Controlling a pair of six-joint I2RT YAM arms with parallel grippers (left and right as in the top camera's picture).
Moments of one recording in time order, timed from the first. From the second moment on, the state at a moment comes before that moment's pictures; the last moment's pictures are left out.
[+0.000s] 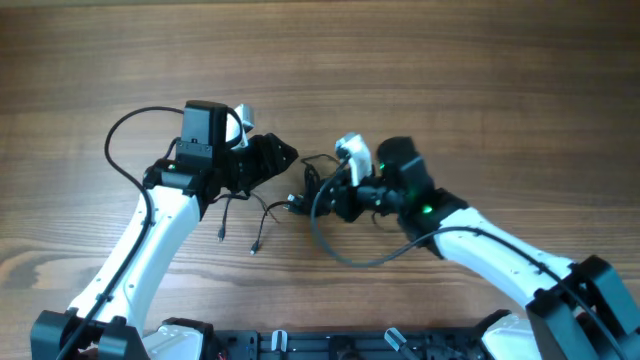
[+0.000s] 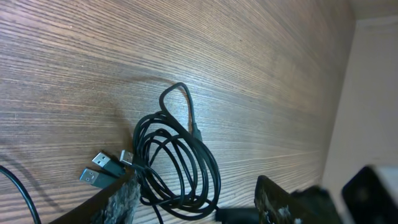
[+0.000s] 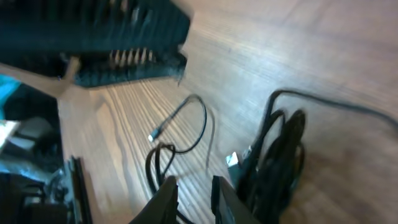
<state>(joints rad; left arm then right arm) -0.20 1.39 0.90 -0.49 0.52 -0.66 0.61 1.49 0.66 0.20 -0.54 0.35</state>
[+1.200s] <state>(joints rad) -0.20 1.40 0.90 -0.49 0.41 -0.66 0.62 1.69 0.66 0.17 -0.27 0.89</state>
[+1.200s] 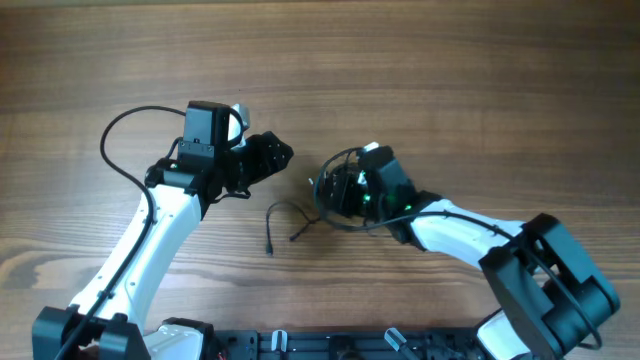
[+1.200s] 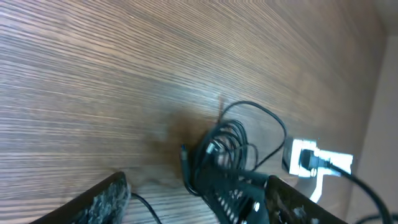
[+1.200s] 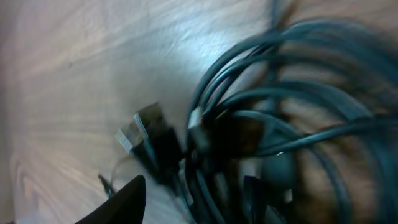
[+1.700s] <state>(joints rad) -0.20 1.40 0.90 -0.53 0.38 -0.66 0.66 1.94 0.68 0.86 -0.39 1.08</state>
